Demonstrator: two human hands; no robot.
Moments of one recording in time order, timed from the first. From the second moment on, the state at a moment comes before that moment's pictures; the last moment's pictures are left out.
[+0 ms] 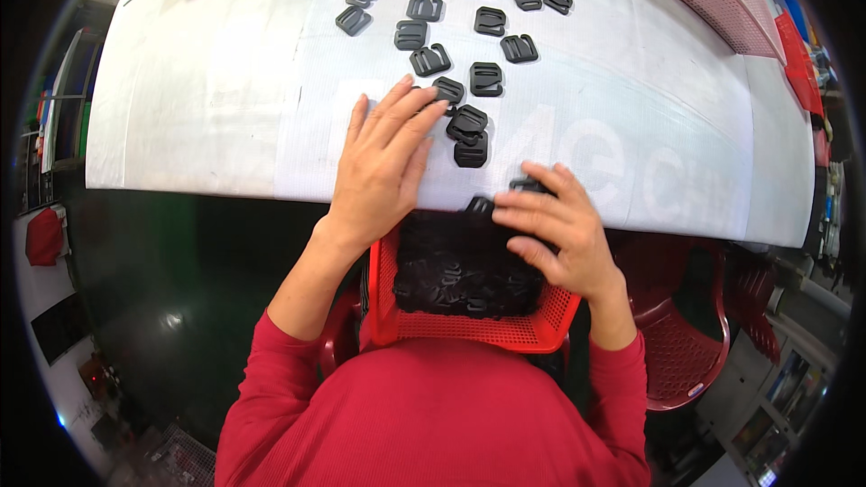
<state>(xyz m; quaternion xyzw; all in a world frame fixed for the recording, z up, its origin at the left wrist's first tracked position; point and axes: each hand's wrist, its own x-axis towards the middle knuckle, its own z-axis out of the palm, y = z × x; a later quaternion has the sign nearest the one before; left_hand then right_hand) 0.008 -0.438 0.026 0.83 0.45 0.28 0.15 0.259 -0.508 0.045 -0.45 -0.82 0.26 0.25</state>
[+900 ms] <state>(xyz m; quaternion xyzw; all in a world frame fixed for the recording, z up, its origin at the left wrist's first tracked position) -0.012 -0.414 0.021 0.81 0.50 0.27 0.14 0.235 -0.443 0.033 -0.53 -0.77 0.12 0.33</state>
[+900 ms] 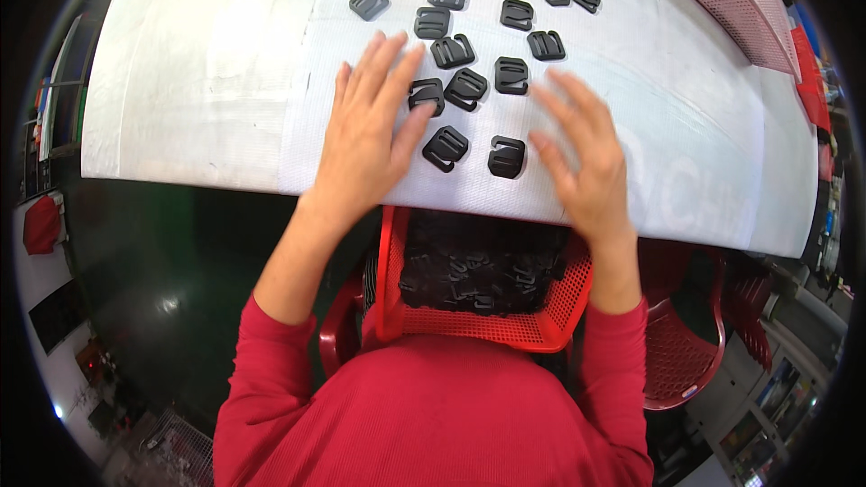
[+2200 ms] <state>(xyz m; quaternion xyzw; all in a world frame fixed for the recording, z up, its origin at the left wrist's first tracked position) 0.026 -0.243 0.033 0.79 0.28 0.21 0.50 0.271 -0.268 0.015 -0.44 -0.63 0.35 0.53</state>
